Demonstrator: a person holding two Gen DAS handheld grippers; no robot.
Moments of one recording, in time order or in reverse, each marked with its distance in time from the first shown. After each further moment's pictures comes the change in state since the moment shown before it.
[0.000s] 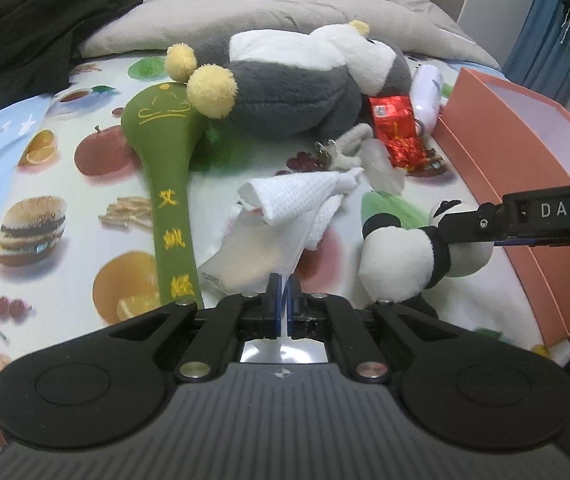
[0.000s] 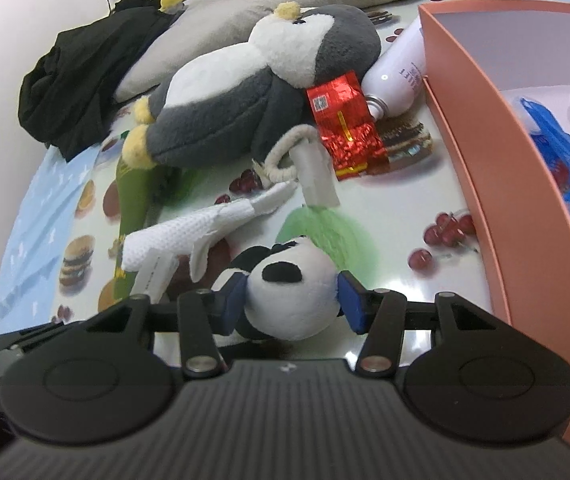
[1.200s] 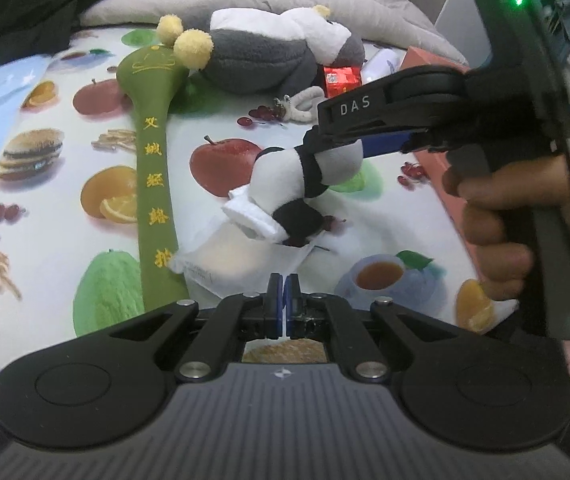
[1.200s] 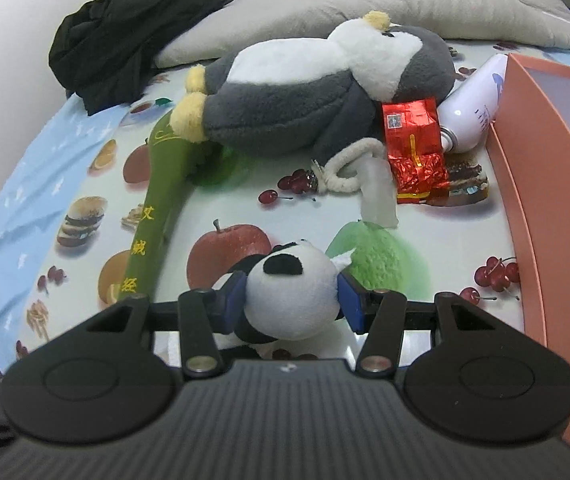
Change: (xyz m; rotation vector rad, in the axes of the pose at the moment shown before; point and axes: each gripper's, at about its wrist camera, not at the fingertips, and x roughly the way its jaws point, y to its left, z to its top) left arm -0.061 -0.017 -0.064 -0.065 0.025 -0.107; right arm 0.023 0.050 -0.004 -0.215 -0.023 -0.018
